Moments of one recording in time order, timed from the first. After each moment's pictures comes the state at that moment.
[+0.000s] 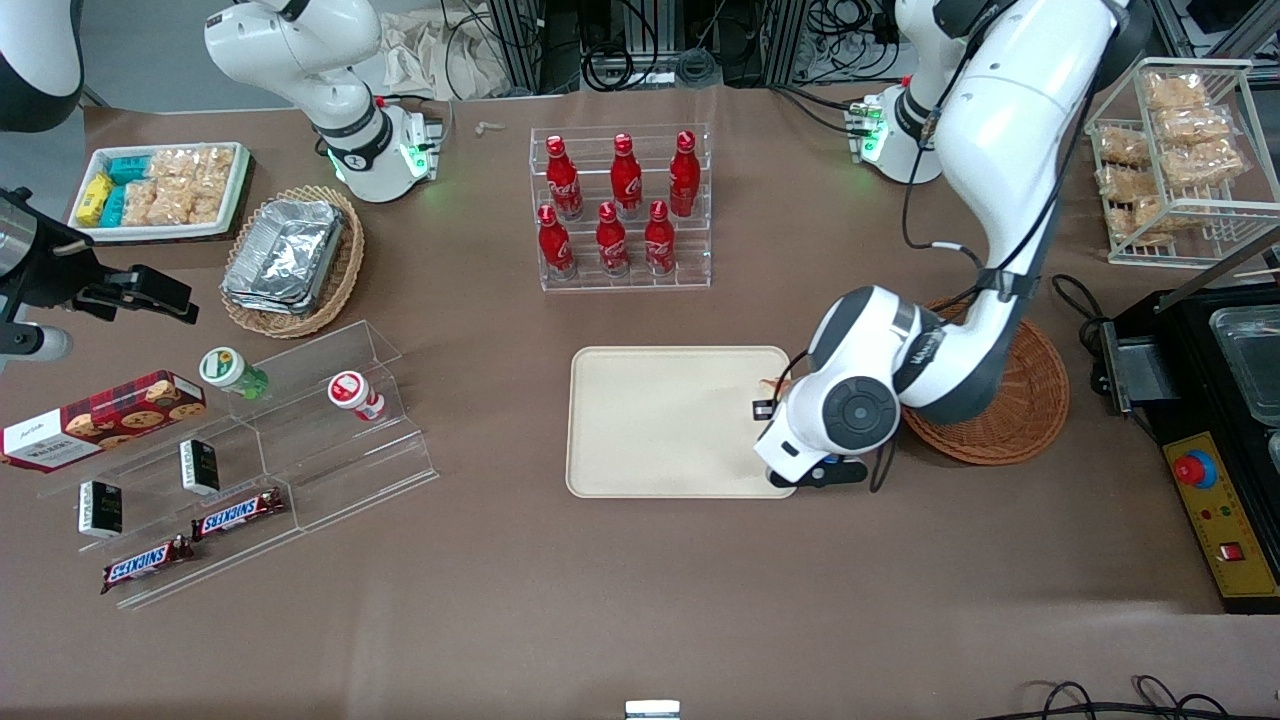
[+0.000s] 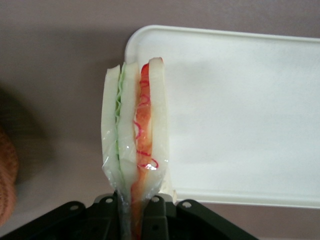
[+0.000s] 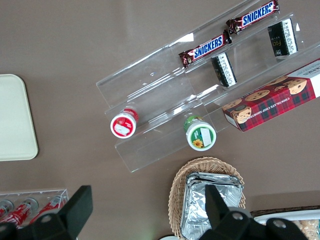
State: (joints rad) arm -0.23 0.69 -0.32 -1.42 0.05 1.83 -0.57
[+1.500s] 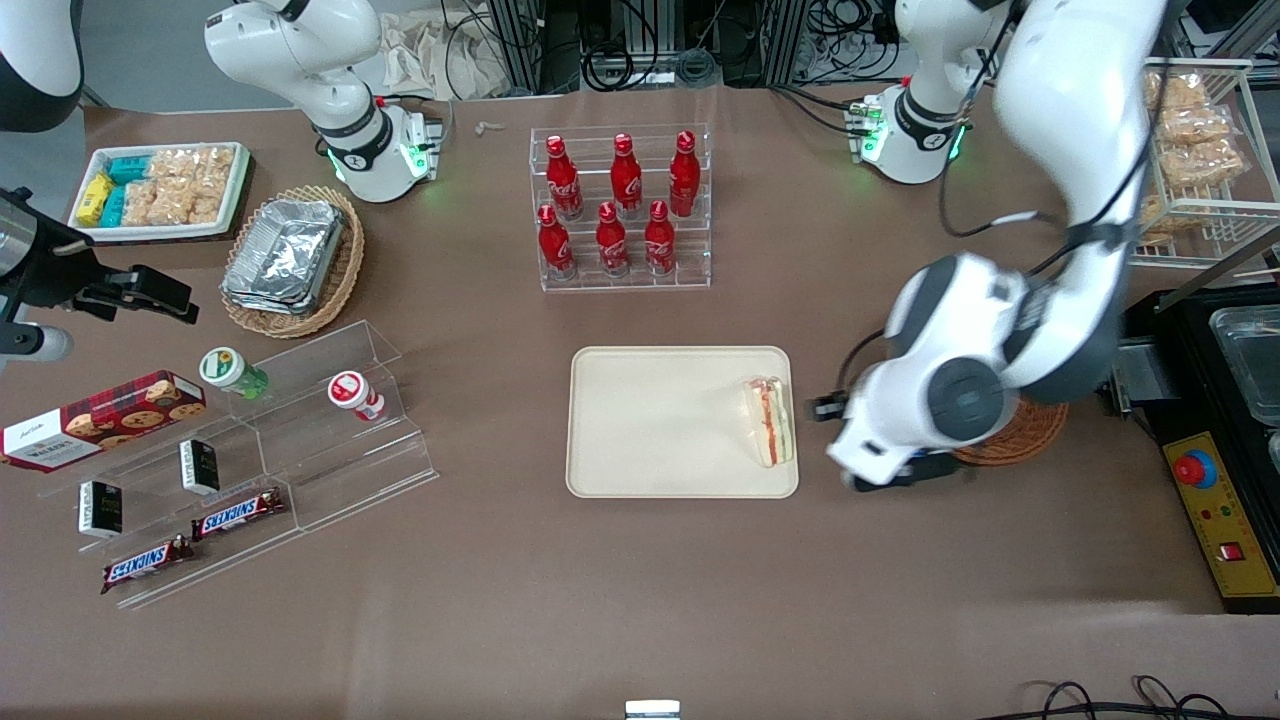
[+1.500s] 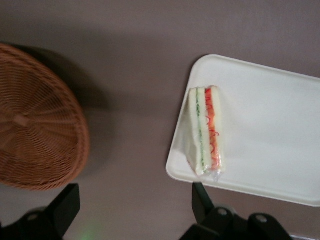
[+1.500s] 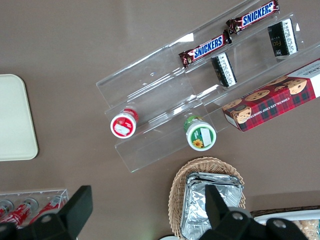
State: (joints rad) arm -0.10 0.51 -0.30 -1.36 0.05 1.60 -0.61
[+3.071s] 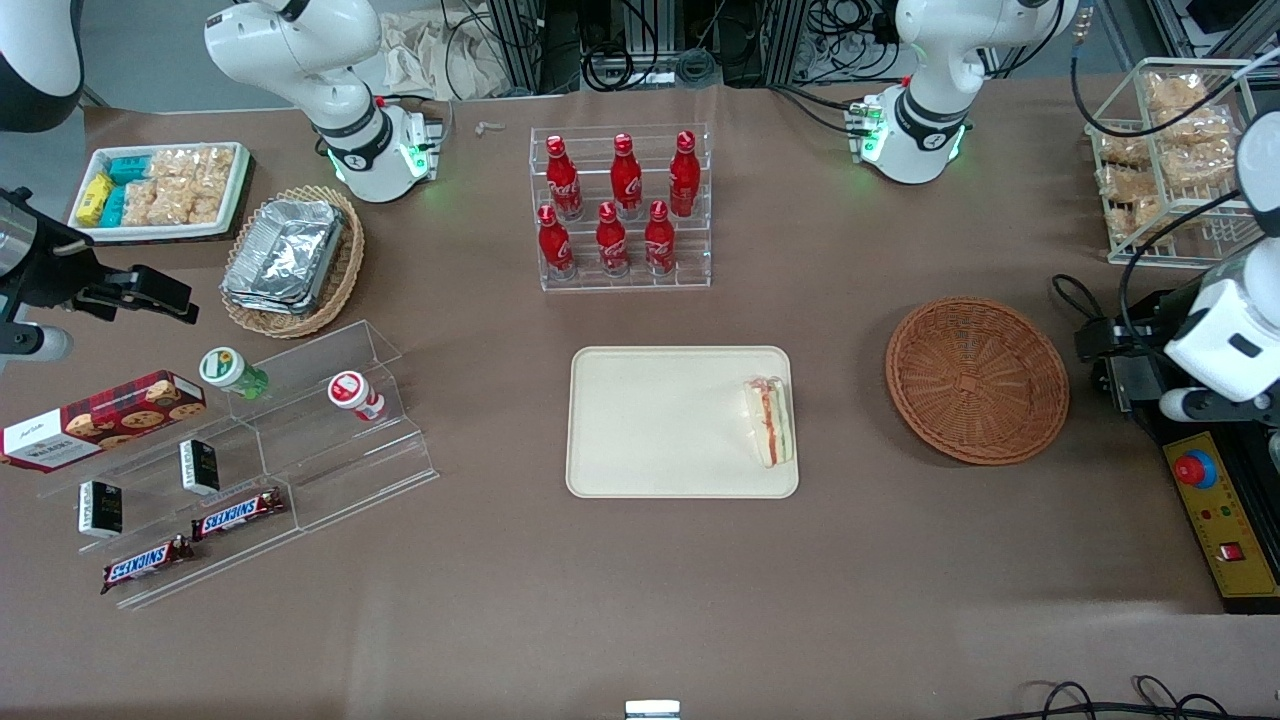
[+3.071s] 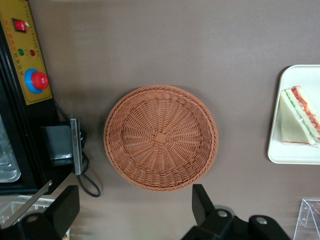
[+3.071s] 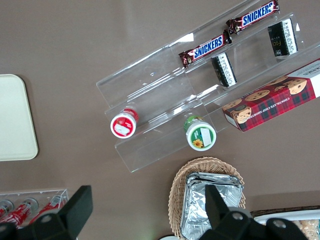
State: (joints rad) arm 0.00 0.21 -0.04 -1.47 0.08 1.55 -0.02
